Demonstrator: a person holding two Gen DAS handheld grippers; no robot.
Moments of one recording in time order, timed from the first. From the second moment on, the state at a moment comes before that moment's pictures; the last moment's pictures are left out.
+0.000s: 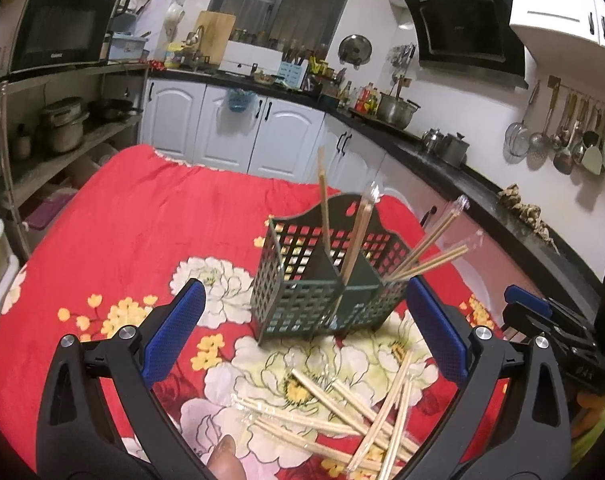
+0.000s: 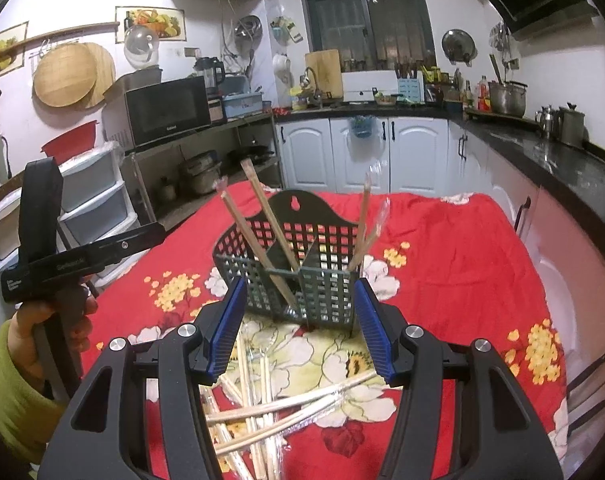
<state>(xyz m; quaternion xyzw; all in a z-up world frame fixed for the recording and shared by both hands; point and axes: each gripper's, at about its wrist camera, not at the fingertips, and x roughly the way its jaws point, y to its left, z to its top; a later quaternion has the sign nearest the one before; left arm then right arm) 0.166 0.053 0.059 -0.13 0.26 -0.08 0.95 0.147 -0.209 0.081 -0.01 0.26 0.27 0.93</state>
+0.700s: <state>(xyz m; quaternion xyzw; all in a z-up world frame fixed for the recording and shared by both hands) 0.164 0.053 -0.006 -0.13 0.34 -0.07 0.93 0.152 -0.218 0.034 0.00 0.31 0.25 0.92</state>
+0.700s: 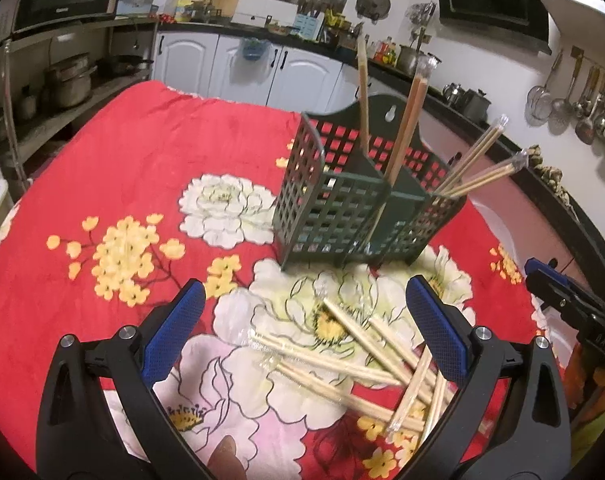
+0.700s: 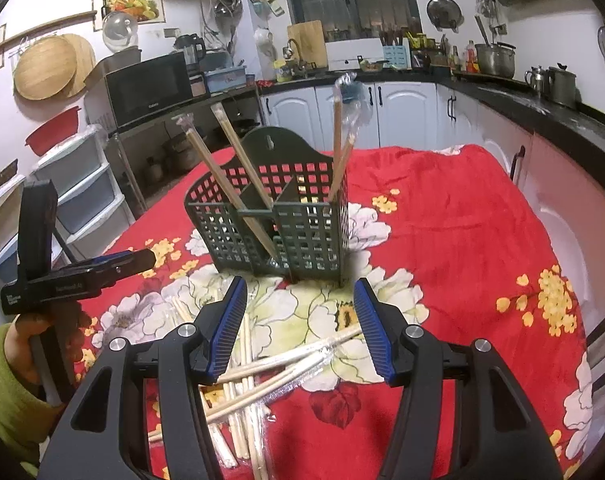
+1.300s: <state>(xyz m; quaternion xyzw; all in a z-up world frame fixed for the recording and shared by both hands) 0.157 0.065 -0.034 -0.12 0.38 -0.06 0.91 0.151 -0.218 0.003 0.00 0.34 0.25 0.91</state>
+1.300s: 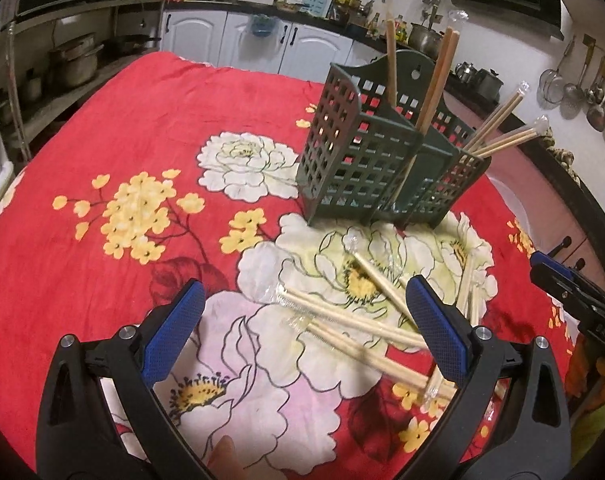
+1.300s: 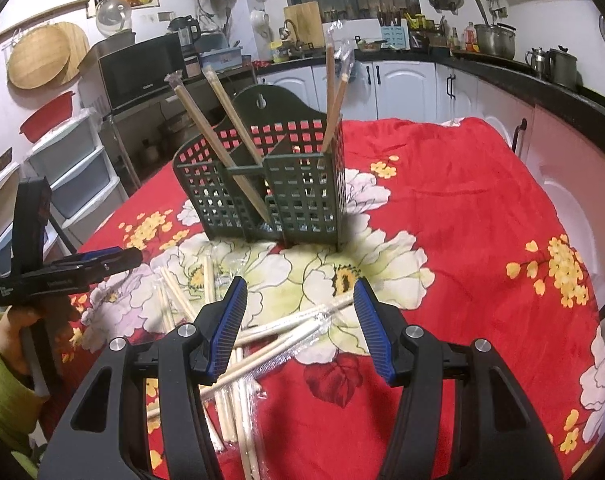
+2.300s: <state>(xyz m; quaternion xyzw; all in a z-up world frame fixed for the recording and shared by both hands) 0.179 0.087 -0.077 -0.21 0.43 -0.08 0.87 0.196 -0.221 -0.056 0.06 0.44 0.25 0.86</state>
